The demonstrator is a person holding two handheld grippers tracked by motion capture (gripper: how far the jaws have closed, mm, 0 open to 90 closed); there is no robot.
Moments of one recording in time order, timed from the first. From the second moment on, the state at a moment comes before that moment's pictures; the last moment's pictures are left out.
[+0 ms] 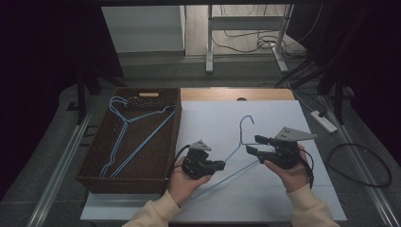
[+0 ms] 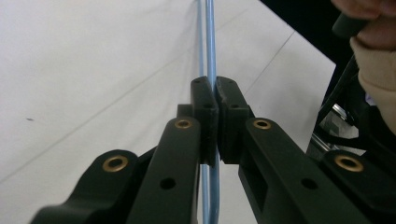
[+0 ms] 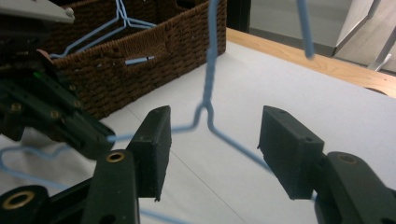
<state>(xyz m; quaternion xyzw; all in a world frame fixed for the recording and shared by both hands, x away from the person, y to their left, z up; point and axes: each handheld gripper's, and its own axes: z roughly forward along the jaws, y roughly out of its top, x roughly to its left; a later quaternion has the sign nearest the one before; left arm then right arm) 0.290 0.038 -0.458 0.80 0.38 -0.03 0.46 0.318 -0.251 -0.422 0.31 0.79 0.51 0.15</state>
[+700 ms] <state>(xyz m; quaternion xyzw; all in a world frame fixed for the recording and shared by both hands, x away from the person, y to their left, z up) 0.288 0.106 -0.399 0.77 0.38 0.00 0.52 0.306 -0.286 -0.445 0.33 0.78 0.51 0.14</state>
